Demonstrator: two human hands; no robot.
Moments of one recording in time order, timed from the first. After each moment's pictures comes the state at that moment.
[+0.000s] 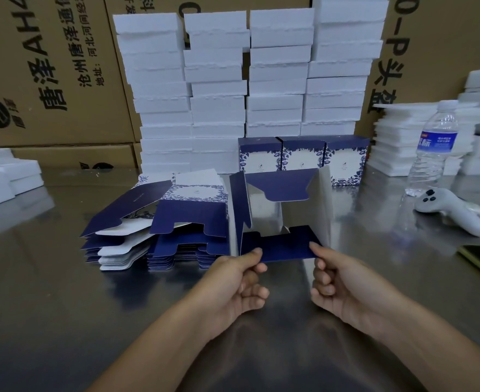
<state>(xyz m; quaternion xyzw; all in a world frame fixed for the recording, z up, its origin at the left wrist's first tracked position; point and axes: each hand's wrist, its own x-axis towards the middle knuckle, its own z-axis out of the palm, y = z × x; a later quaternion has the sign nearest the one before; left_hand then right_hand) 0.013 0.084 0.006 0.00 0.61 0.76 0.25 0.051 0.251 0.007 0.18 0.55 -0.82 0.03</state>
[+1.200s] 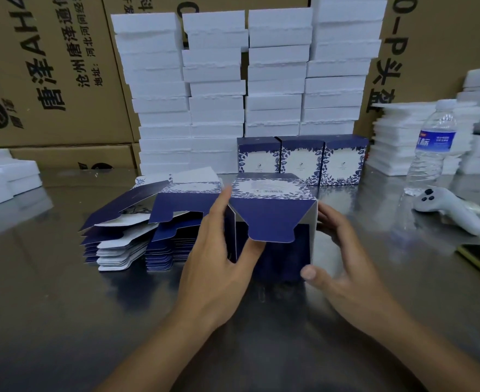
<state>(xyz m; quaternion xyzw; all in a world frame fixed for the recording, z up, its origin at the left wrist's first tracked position) 0.019 0.073 0.009 0.22 0.80 0.53 -0.19 0.049 0.259 -0.007 -0.17 0.81 -0.49 -0.29</state>
